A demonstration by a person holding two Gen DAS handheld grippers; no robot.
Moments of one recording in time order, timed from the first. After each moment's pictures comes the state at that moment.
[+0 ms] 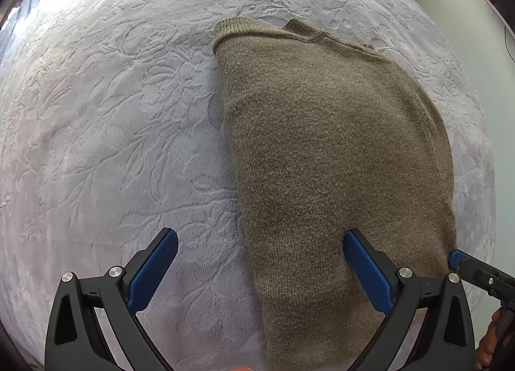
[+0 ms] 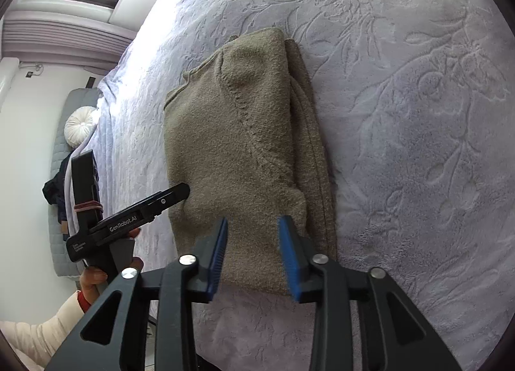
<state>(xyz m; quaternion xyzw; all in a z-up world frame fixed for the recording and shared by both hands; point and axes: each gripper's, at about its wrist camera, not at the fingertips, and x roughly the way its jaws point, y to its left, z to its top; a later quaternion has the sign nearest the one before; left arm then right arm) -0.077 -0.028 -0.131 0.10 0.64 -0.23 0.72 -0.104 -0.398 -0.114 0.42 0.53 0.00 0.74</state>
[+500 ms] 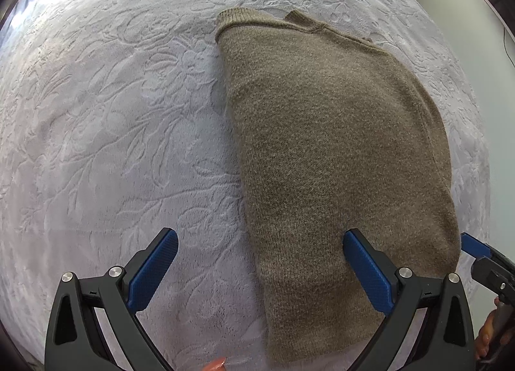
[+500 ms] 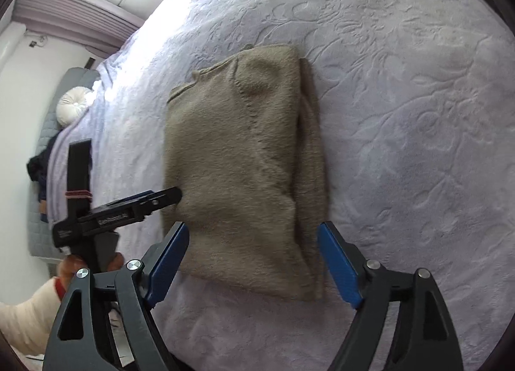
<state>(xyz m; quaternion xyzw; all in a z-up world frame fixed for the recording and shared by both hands) -0.087 -0.010 -0.127 0.09 0.66 -0.24 0.71 -0.100 -0.388 -0.098 0.33 0.54 -0.02 0.78</state>
